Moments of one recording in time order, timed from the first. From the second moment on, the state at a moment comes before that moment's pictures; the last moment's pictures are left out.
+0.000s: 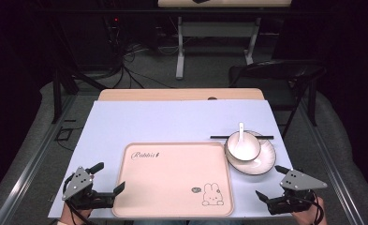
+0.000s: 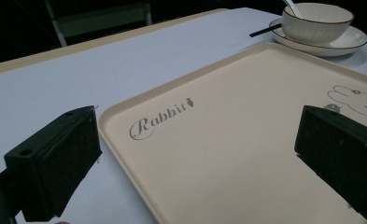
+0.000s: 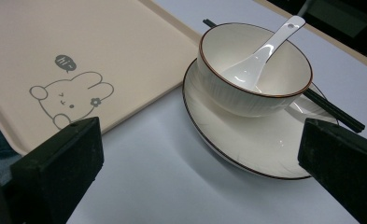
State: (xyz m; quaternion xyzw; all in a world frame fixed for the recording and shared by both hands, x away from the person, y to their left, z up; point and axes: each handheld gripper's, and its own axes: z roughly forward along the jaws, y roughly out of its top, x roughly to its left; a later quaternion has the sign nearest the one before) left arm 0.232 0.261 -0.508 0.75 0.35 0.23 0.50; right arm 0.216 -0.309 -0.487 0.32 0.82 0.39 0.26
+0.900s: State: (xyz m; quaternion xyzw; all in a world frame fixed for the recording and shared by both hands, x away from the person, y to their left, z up) left arm 0.233 0.261 -0.508 0.75 0.36 0.23 0.50; right arm 0.259 -0.321 -0.457 0.30 0.86 0.32 0.26
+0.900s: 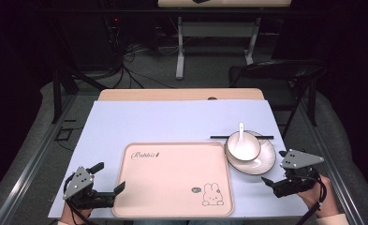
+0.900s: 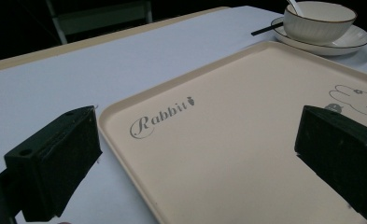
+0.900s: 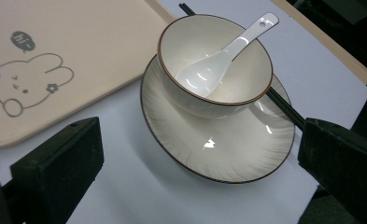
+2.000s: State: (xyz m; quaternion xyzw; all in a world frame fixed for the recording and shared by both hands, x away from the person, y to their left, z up) left arm 0.234 0.261 -0.509 0.75 0.36 0.23 0.50; right arm 0.372 -0.324 -0.414 0.22 0.94 0.18 0.17
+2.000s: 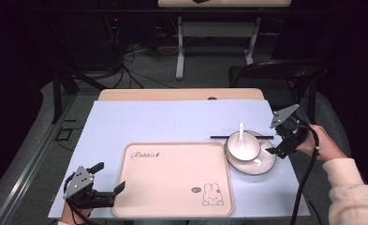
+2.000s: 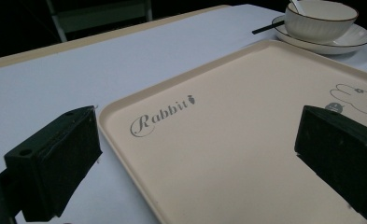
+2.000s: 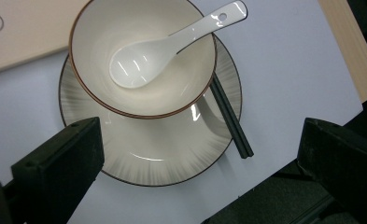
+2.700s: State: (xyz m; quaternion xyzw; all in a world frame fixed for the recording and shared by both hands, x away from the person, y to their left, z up) left arm 0.234 0.262 -0.510 0.75 0.36 0.23 0.50; right arm 0.425 -0.309 -0.454 0.16 0.97 0.03 0.15
